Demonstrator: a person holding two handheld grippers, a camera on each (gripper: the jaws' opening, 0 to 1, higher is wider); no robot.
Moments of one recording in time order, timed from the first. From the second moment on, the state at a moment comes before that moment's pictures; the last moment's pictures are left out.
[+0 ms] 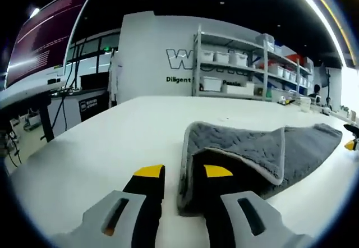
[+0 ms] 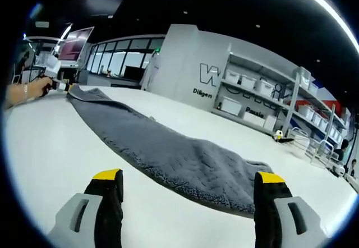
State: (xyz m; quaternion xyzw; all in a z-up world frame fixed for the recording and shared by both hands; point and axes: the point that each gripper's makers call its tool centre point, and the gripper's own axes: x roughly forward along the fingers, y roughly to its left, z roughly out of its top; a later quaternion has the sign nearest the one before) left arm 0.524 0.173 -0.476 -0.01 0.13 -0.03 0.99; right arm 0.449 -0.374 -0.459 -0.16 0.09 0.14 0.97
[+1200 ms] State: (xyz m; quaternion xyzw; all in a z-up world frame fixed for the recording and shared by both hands) left arm 0.489 0.083 -0.448 0.31 0.08 -0.18 0.93; right arm 0.449 -0.377 -0.464 -0.17 0.11 0.14 0.97
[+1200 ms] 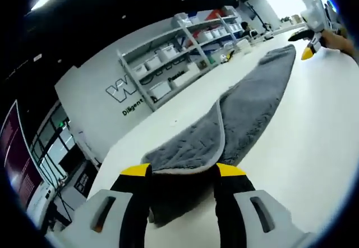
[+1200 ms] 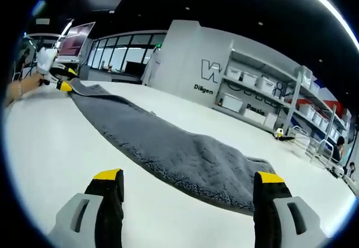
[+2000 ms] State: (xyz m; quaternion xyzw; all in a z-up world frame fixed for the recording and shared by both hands) left arm 0.472 0.073 -0.457 0.29 0.08 -0.22 0.93; right arm 0.448 -0.376 -0.464 -0.17 0.11 0.15 0.97
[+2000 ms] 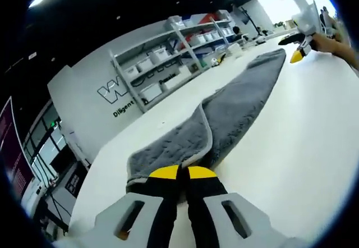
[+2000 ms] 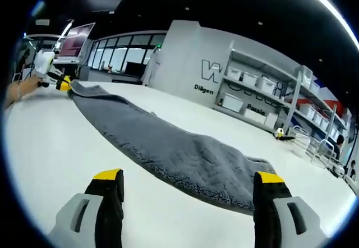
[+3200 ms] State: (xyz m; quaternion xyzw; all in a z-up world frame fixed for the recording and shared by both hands) left arm 0.388 0.077 -0.433 0.24 0.02 -0.25 0.94; right arm 0.448 -0.376 -0.472 -0.18 0.12 0.15 0.96
